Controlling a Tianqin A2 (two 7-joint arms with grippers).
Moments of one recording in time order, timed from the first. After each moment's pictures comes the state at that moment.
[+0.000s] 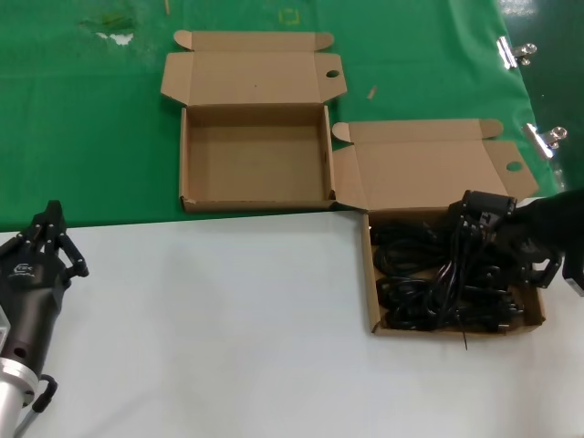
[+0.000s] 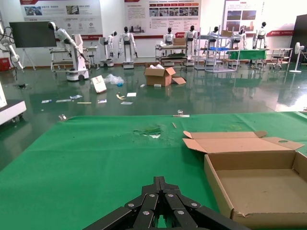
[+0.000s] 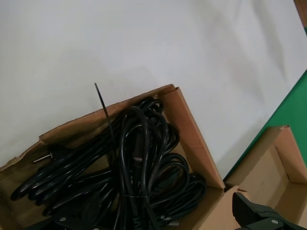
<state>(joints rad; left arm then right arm) 0.00 -0.30 1.60 -1.60 -1.80 0.00 0.00 1.03 0.68 -2.10 0.67 1.49 -1.29 -1.45</state>
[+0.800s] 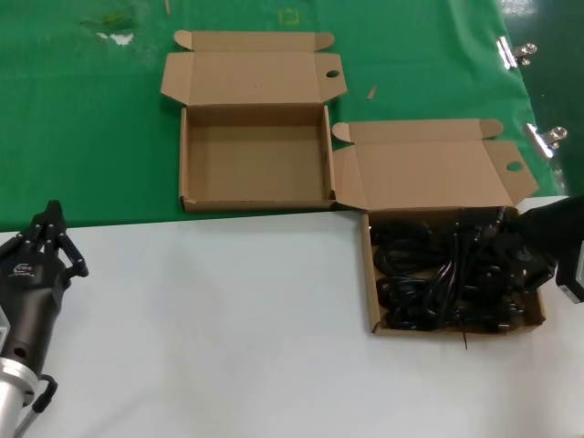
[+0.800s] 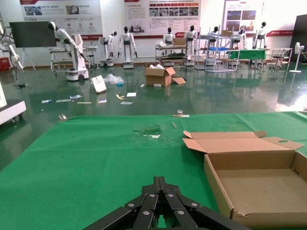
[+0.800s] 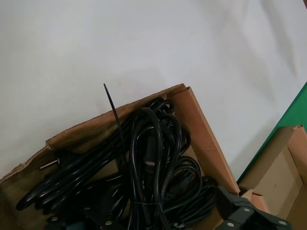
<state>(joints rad) 0.00 -0.30 1.60 -1.60 -1.80 0.00 0.00 1.04 0.64 -2.10 0.58 1.46 -1.28 -1.49</state>
